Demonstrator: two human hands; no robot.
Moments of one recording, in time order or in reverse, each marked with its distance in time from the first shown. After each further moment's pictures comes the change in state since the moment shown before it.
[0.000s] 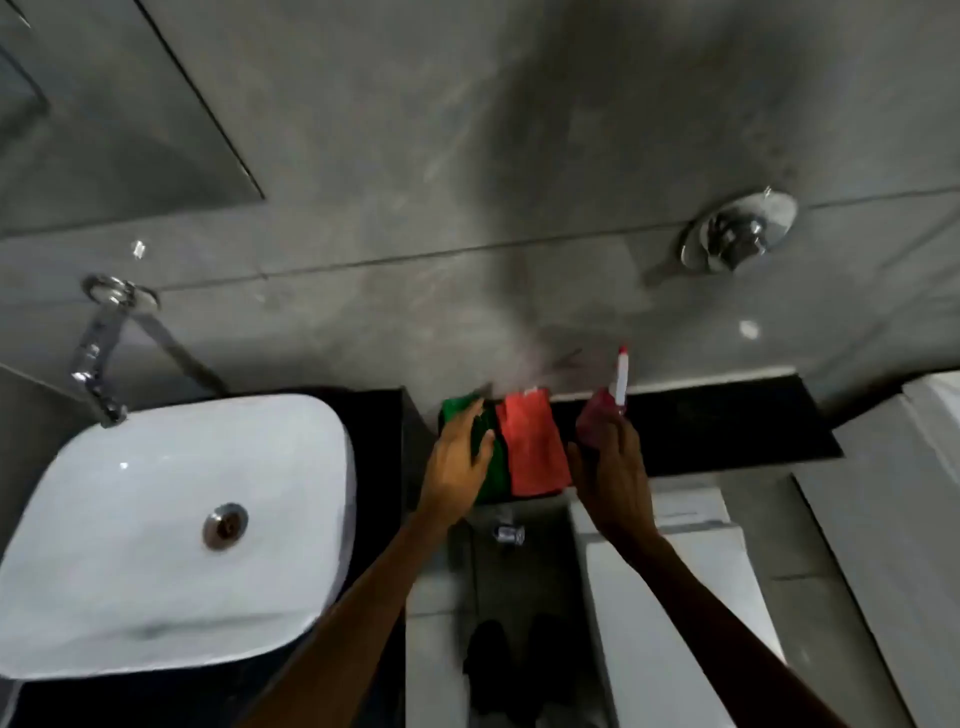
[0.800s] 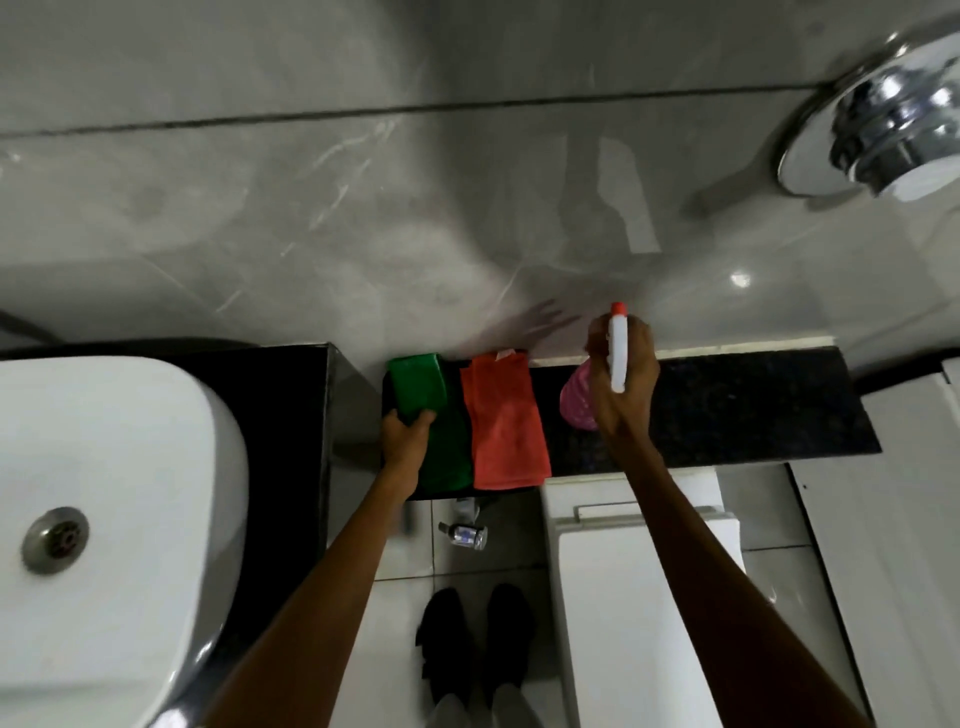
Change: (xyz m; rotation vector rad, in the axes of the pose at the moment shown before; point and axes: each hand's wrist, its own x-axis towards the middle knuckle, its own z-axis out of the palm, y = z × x) left_hand 0.086 -0.133 0.125 -0.638 0.194 -0.877; right_hand 0.117 0.106 0.087 0.443 0.196 0.170
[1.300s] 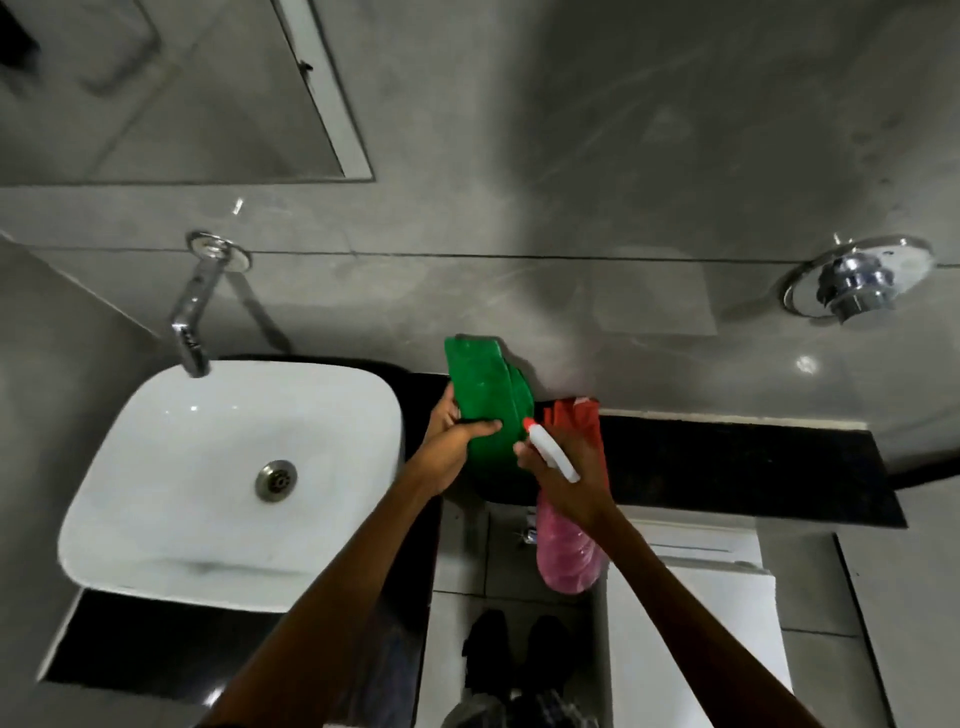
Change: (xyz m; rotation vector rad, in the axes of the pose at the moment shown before) left_hand -0.132 0.126 -0.130 -0.321 -0.414 0.292; right_hand -0.117 -0.195 0.026 0.125 -0.627 0.087
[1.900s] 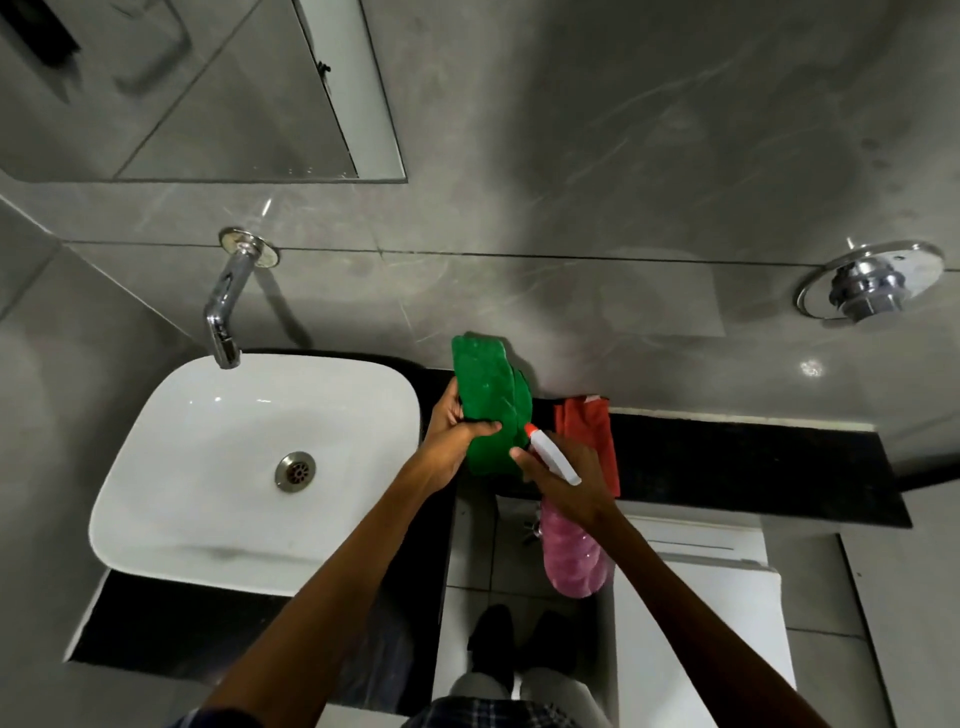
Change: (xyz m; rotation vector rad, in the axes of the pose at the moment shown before) left_hand -0.012 0.009 -0.023 0.066 -0.021 0.003; right_hand -0.010 -0.003 0.017 -0.002 -0.051 -0.002
